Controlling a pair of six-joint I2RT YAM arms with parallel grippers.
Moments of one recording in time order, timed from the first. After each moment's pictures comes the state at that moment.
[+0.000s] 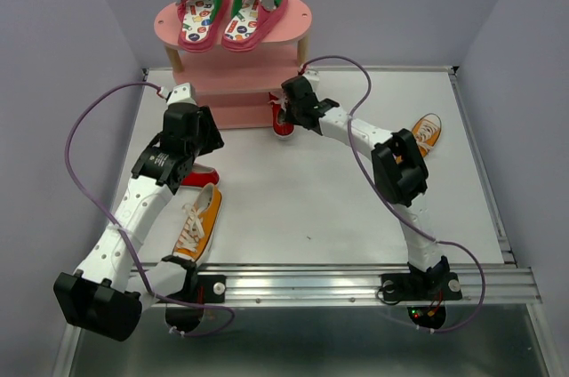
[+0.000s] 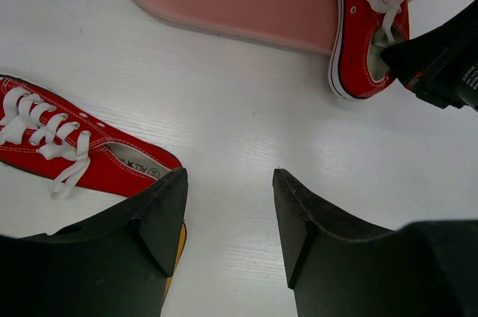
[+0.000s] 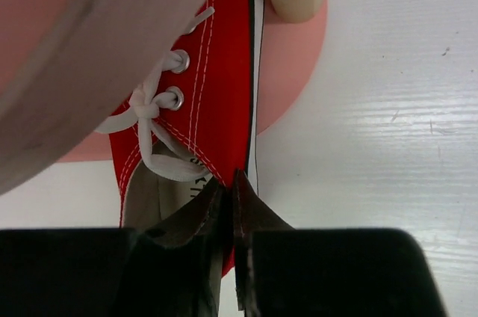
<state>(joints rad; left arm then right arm) -0.31 1.07 1.07 -0.57 -0.24 -0.47 0.64 2.23 1.88 -0.35 0.37 0.60</state>
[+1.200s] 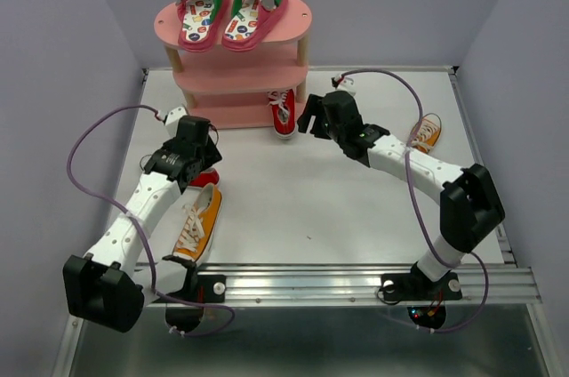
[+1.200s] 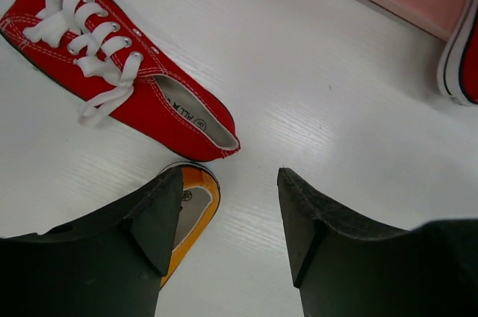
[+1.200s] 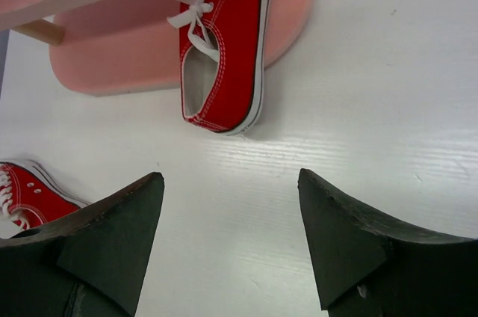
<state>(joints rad) -0.31 1.10 0.98 -0.67 -0.37 -0.64 0.64 1.68 1.28 -0.08 0.27 0.64</state>
